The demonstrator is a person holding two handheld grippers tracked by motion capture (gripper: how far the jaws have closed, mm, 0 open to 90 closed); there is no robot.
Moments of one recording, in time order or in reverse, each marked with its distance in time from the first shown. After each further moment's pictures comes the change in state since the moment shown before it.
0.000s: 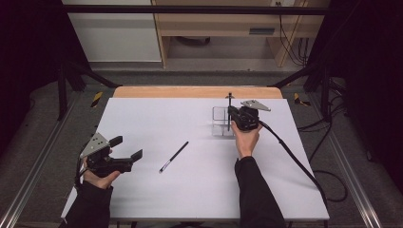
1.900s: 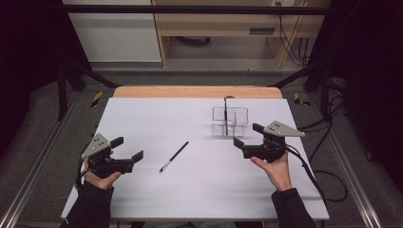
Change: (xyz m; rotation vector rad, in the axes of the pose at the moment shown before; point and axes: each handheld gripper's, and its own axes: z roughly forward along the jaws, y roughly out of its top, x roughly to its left) left arm -0.002 -0.003 0.002 0.003 0.001 -0.011; right arm 0.009 -0.009 -0.134 -0.031 0.260 -0.158
